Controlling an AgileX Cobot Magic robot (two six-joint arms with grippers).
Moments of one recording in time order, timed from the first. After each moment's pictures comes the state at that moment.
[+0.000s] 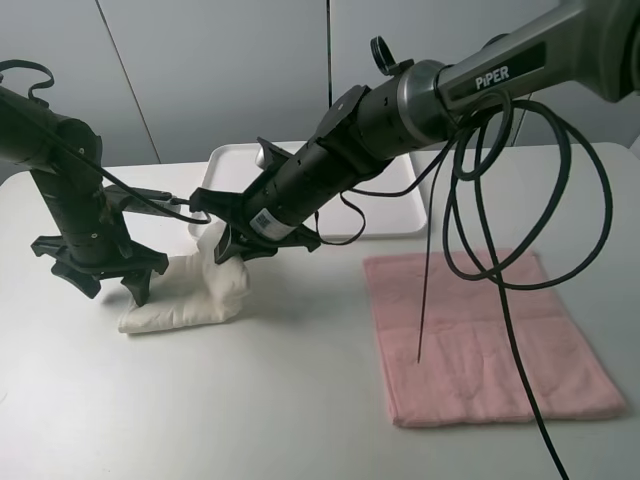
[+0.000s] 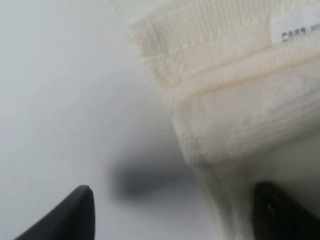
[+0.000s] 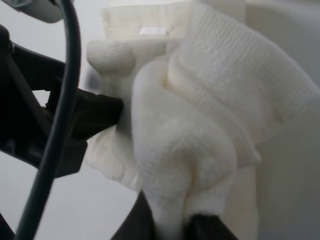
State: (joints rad) left arm -0.20 2.02 -1.09 0.16 0.77 -0.21; right arm 0.70 2.20 -1.42 1.11 0.63 -0.36
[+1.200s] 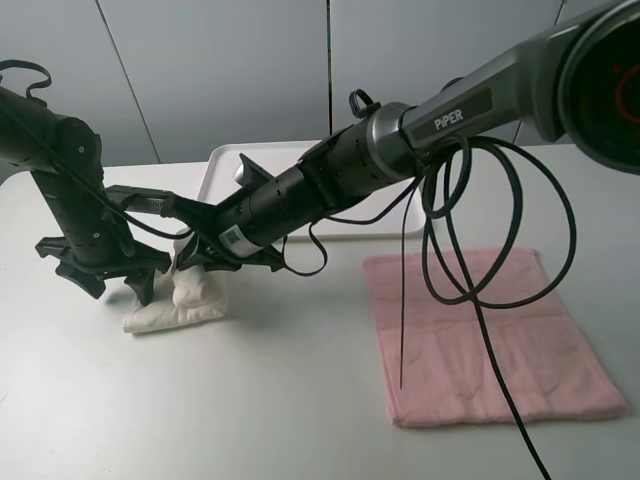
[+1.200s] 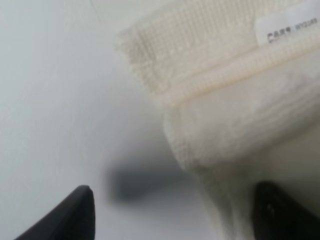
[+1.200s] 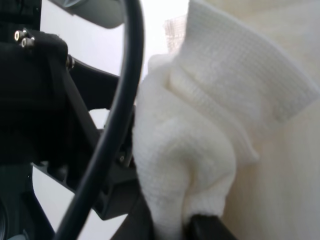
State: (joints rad) left arm -0.20 2.02 -1.09 0.11 0.76 -0.16; right arm 0.75 2.28 -1.42 1.51 0.61 -0.65
